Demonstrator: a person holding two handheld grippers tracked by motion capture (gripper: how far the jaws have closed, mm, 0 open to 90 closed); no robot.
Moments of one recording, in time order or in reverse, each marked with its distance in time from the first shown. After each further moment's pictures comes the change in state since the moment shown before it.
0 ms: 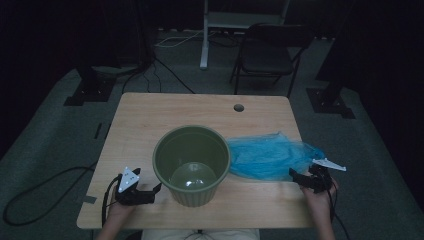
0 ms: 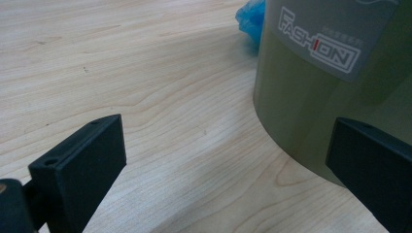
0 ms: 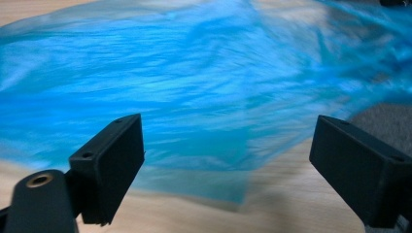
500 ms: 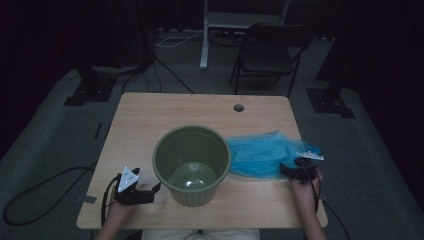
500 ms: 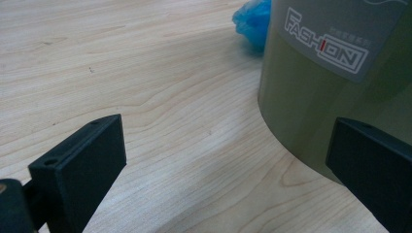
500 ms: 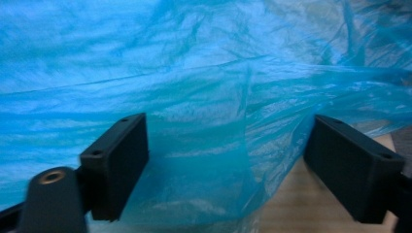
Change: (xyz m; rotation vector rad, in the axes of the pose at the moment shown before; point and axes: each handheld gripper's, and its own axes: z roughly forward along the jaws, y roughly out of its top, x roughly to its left) left arm 0.002 0.000 -0.001 -0.003 0.008 0.000; right arm 0.018 0.009 0.056 0.086 -0.124 -0.060
